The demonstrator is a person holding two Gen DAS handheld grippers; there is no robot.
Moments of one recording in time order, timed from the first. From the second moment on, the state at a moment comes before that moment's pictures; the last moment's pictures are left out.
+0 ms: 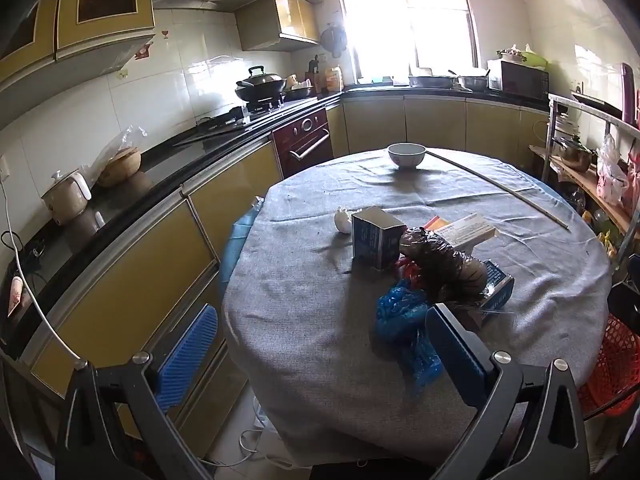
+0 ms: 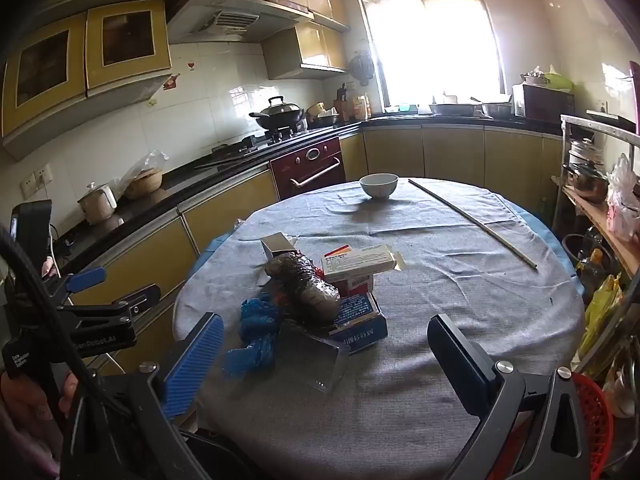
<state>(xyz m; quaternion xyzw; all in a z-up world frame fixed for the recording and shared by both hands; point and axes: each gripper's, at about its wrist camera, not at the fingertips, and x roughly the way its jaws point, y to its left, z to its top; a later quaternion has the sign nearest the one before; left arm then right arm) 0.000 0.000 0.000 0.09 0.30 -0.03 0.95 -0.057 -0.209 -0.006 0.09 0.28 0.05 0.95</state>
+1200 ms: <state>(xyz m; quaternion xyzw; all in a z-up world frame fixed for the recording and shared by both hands) 0.004 0.005 -0.008 0.09 0.32 -0.02 0.94 -0.045 -0.208 -0.020 0.10 0.31 0.05 0.95</state>
